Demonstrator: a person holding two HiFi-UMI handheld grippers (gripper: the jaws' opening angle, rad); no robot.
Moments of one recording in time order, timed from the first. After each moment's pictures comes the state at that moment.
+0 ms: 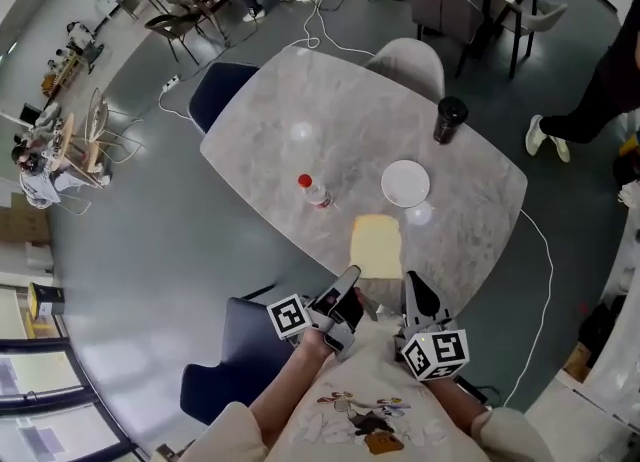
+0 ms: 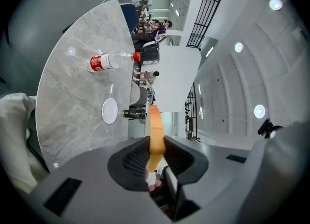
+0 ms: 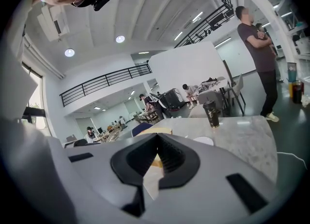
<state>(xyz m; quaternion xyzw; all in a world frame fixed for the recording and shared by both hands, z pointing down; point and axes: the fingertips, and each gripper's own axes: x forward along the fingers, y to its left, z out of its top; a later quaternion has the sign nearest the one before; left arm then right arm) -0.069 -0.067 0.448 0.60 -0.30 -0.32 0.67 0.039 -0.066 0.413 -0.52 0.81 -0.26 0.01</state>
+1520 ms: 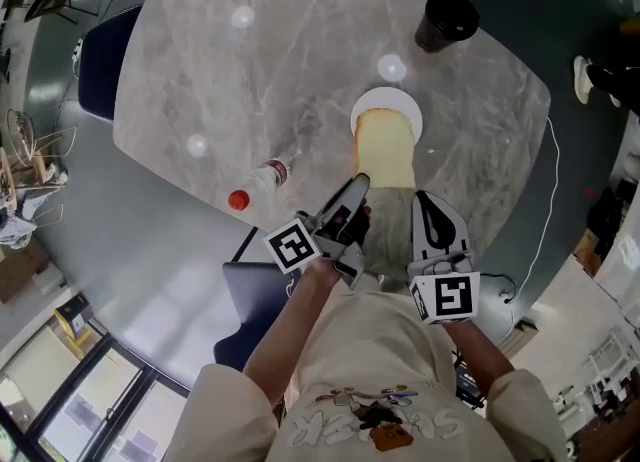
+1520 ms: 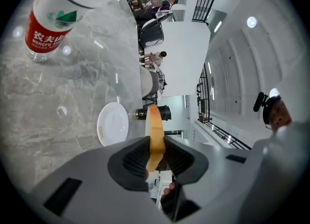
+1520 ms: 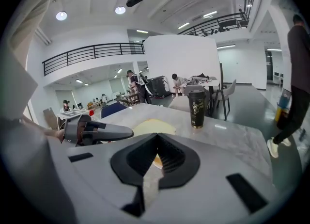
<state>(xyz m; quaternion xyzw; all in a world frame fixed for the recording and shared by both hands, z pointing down) -0.019 -0.268 0.590 0.61 -0.30 -0.18 0.71 0.068 -0.248 0.531 -0.58 0.78 -0.21 -0.14</state>
